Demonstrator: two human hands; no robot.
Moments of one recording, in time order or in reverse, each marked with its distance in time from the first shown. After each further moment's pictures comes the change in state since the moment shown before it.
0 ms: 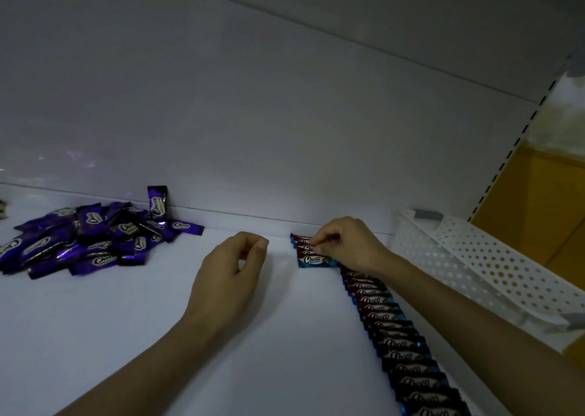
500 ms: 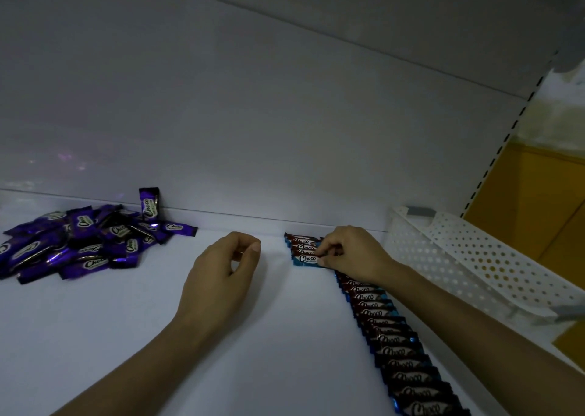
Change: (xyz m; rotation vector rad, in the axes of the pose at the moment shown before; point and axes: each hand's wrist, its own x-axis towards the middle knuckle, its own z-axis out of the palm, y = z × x) left_hand -0.001 -0.002 0.000 0.017 -0.006 0.028; right_hand -0.017 0.015 -0.001 -0.174 -0.009 -0.034
